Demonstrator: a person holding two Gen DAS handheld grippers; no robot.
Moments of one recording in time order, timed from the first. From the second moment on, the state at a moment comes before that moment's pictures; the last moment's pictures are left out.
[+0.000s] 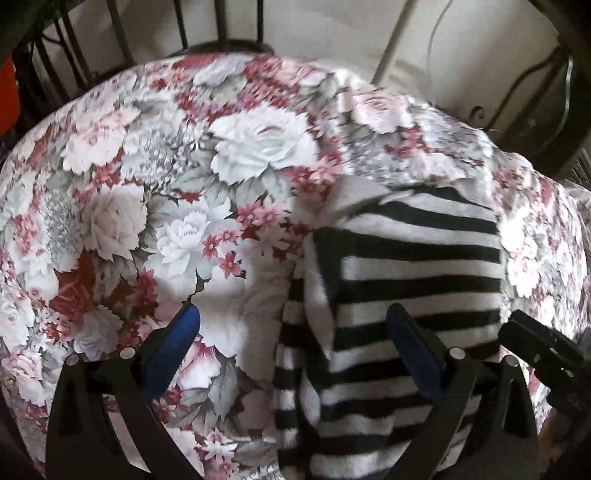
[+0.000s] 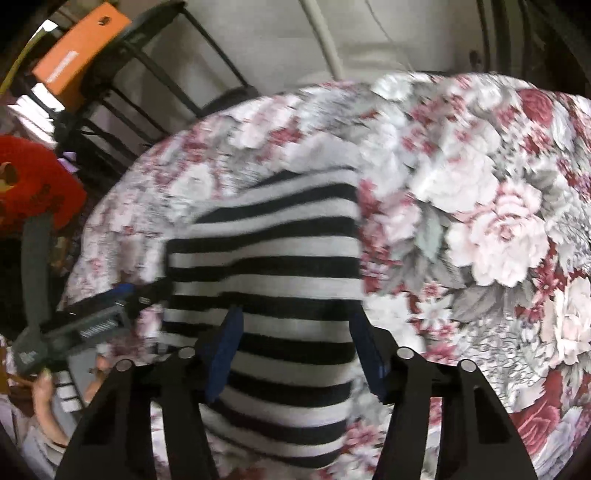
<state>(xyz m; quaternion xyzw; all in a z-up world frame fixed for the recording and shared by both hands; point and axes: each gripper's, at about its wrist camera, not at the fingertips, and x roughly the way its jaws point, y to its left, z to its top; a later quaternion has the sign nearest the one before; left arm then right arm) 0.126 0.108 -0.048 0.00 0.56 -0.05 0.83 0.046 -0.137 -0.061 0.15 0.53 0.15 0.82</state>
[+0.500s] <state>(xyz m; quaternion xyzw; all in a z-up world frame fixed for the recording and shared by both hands) 0.107 0.086 -0.054 0.06 0.57 -0.06 0.82 0.045 -0.133 -0.071 0.26 0.55 0.21 0.77</state>
